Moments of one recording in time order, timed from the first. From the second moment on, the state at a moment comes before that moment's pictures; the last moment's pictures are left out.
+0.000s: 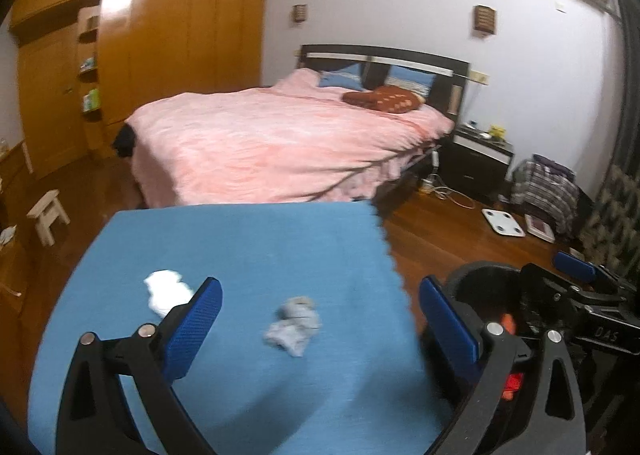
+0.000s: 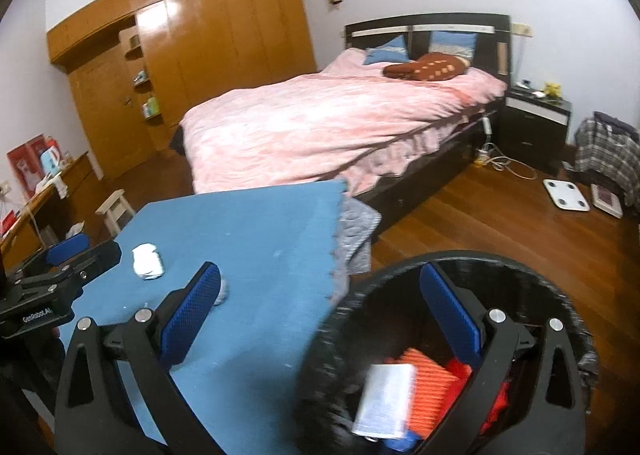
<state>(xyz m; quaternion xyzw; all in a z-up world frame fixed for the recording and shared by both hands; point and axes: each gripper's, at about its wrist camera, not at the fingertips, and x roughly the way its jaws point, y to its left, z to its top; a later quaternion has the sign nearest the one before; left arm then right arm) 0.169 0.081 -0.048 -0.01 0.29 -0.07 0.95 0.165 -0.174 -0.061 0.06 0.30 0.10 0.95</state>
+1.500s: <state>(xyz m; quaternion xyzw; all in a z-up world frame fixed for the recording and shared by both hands) 0.218 0.245 -0.164 -0.03 0.36 0.06 0.93 0.277 0.012 -0.195 0.03 0.45 0.17 0.88</state>
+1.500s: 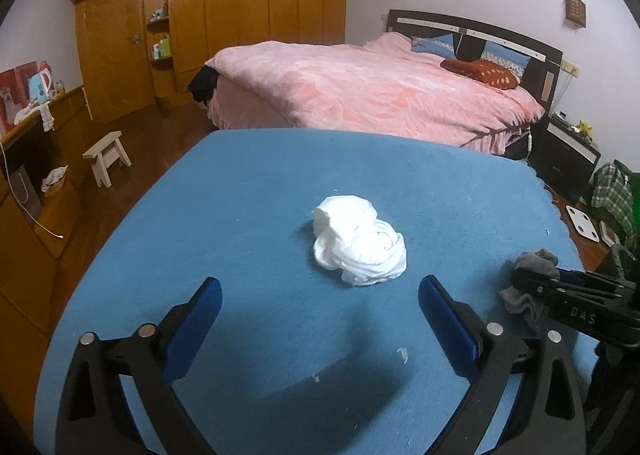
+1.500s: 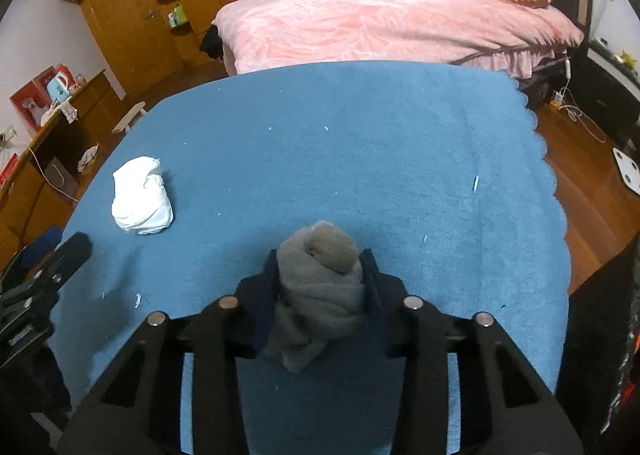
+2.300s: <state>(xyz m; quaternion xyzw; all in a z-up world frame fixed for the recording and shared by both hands) 0.294 0.235 -0.199 -0.05 0.42 0.03 0.90 0.293 0.006 -0.178 0.02 0.44 0.19 0.88</state>
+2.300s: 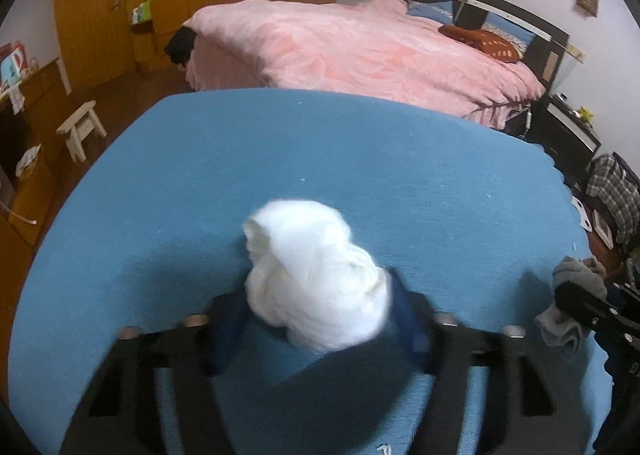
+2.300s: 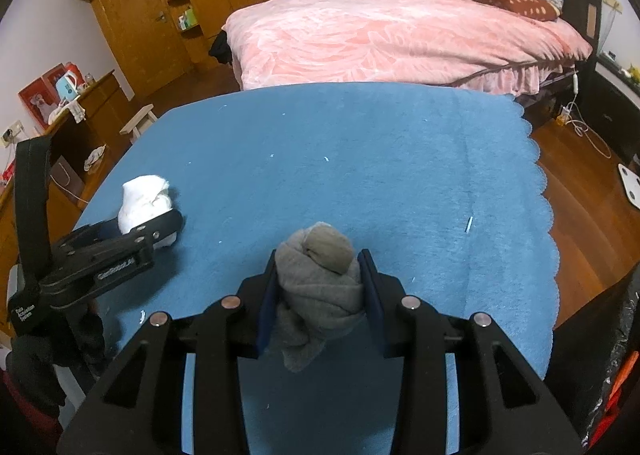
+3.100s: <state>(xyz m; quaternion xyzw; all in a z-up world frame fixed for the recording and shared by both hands) 0.201 0.180 -0.124 -0.03 0.36 0.01 0.93 0.227 -0.037 -0.112 0.04 0.39 0.20 0.90</state>
